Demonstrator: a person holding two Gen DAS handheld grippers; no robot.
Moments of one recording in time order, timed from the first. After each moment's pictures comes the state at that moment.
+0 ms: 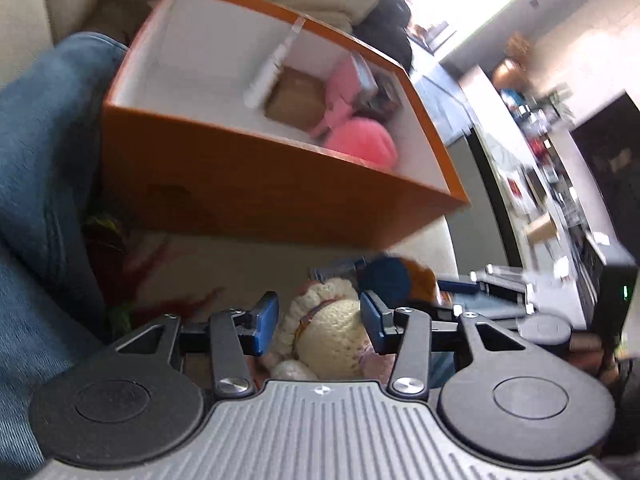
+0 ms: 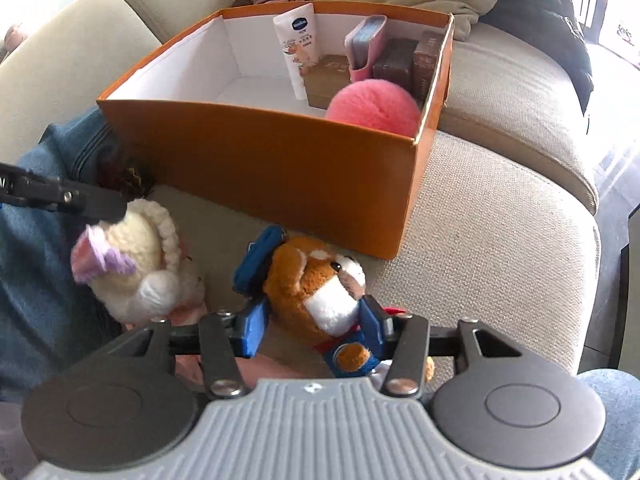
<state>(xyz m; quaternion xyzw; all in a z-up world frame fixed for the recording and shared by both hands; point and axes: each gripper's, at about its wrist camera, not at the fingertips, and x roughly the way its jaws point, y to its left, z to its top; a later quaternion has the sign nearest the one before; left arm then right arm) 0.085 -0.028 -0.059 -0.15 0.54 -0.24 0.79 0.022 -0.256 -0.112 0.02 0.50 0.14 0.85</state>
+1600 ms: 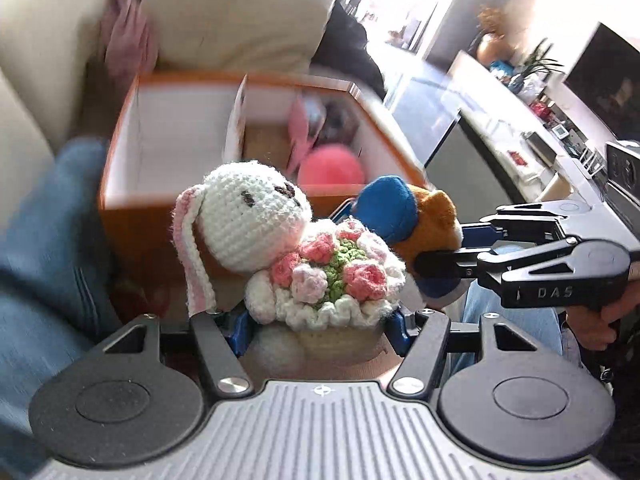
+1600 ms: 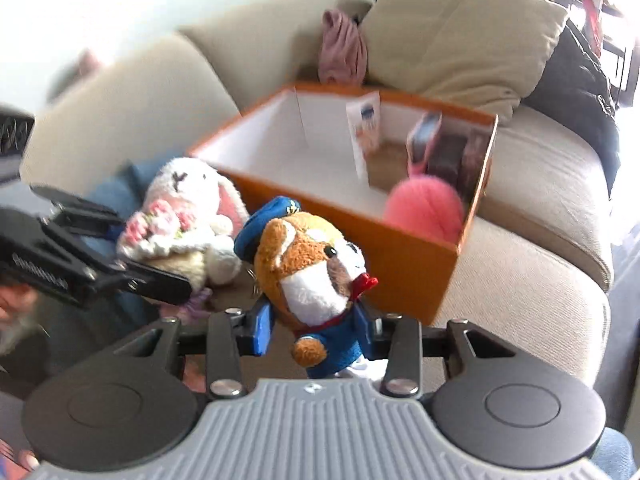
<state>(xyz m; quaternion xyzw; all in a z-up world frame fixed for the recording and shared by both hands) 0.051 -0.073 -0.005 -0.02 0.46 -0.23 0.86 0.010 -0.248 -0.047 0.05 0.40 0.23 0.89</state>
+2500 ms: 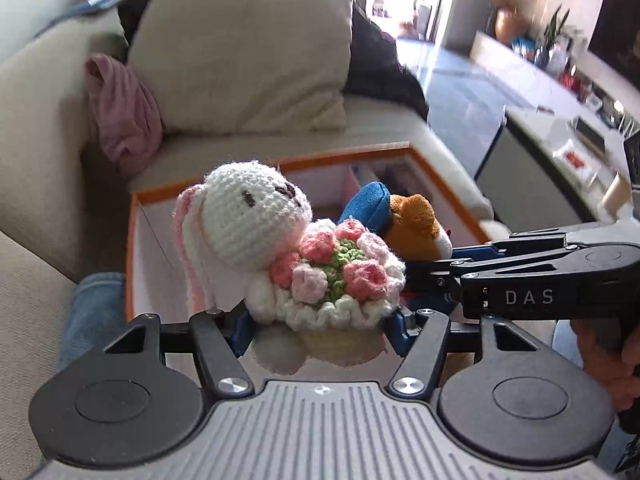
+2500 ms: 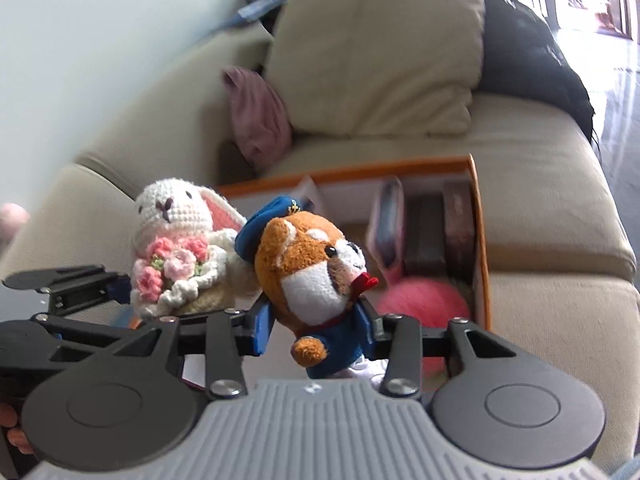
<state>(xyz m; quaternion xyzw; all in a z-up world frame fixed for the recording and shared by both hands) 0.169 -0.099 -0.011 0.07 0.46 -0.20 0.86 0.123 -0.242 -0.056 0.18 0.42 0.10 0.88</state>
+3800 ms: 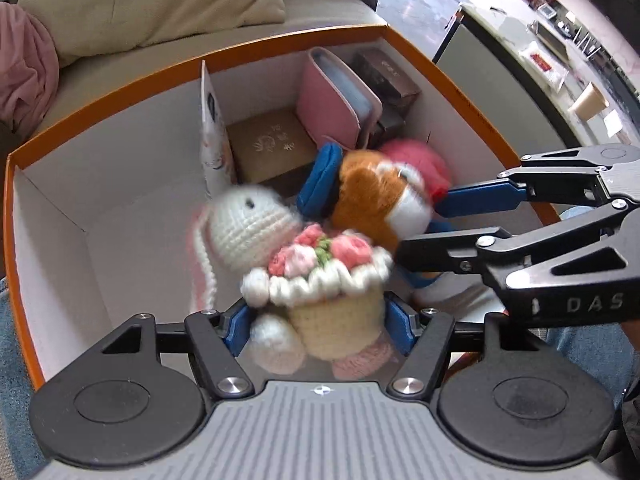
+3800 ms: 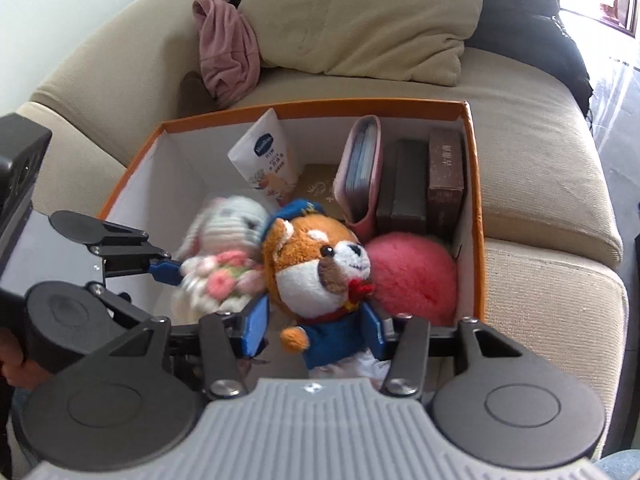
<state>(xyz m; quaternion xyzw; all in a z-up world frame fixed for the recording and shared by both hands) 0.221 -0.105 -0.069 0.11 0.57 -0.30 0.76 0.138 -0.242 -0.075 0.13 0.48 0.10 0.86</state>
